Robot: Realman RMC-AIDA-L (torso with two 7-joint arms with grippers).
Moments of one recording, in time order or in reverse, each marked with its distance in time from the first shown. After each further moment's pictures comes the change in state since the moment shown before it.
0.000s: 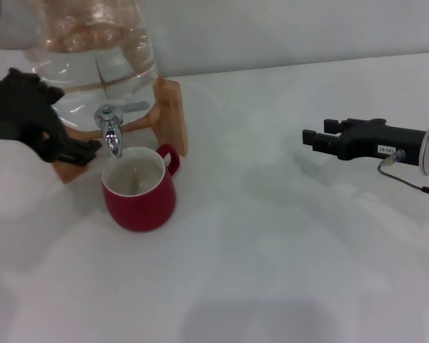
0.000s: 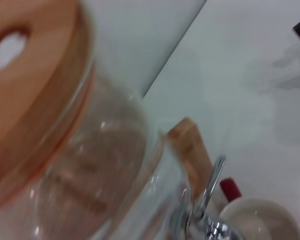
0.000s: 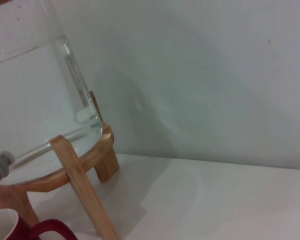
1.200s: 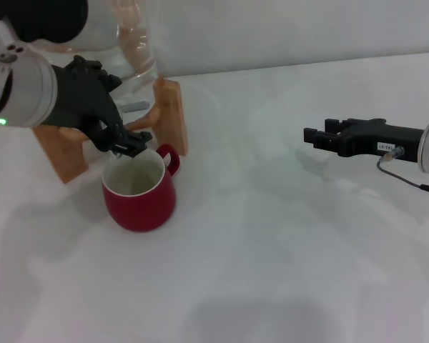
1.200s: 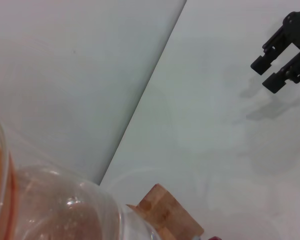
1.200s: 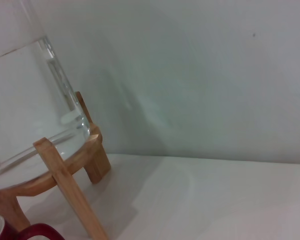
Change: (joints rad) left arm -0.074 -0.002 0.118 -0.090 -0.011 0.111 0.001; right arm 0.048 0.005 0.047 -0.079 -0.004 0.019 -0.003
